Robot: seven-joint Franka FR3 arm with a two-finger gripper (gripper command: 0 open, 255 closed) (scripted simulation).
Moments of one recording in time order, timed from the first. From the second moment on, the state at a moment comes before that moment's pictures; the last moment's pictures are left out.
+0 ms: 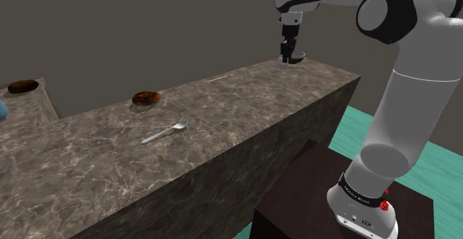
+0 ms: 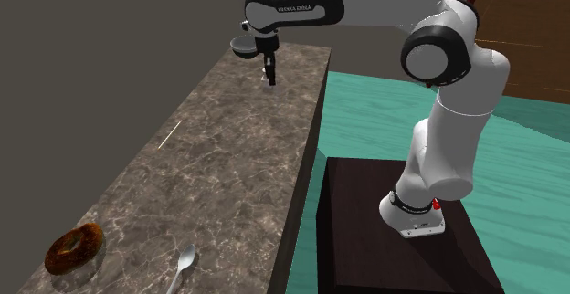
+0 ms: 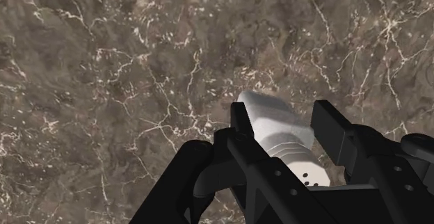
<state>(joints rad) -0.11 0.14 -0.47 -1.66 0.03 1.69 -0.67</state>
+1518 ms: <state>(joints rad) 0.15 0.29 -0.26 -1.44 0.09 1.62 -0.19</state>
